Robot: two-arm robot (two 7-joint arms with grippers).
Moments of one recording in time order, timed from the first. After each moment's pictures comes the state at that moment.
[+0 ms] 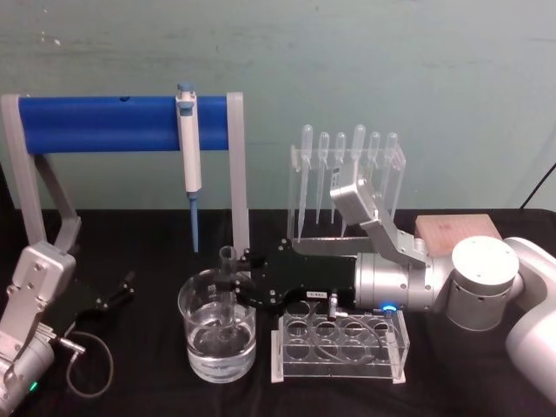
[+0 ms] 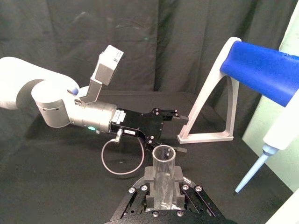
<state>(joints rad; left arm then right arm) -0.20 0.60 0.45 -1.41 -0.25 -0.12 0.03 0.71 0.38 -0.76 -1.17 0.50 -0.08 0.90</state>
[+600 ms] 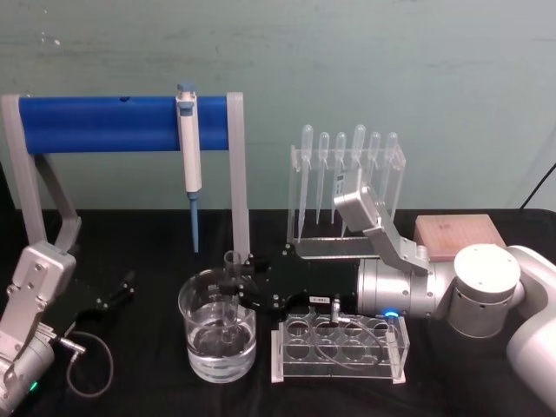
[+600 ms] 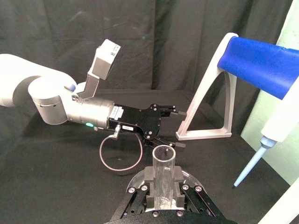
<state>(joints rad) -0.20 0.60 0.45 -1.41 -0.25 -0.12 0.03 0.69 0.37 -0.74 -1.15 0.49 -0.10 0.90</state>
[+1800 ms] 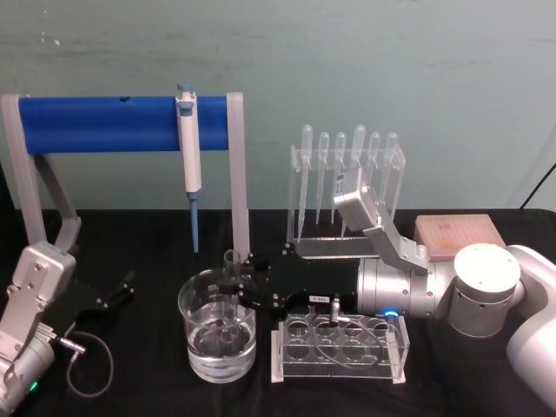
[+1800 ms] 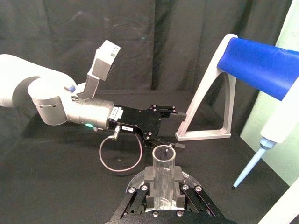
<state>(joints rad) -0.20 0.60 0.45 -1.41 -0.25 -0.12 0.03 0.69 0.37 -0.74 -1.16 0.49 -0.10 0.90</state>
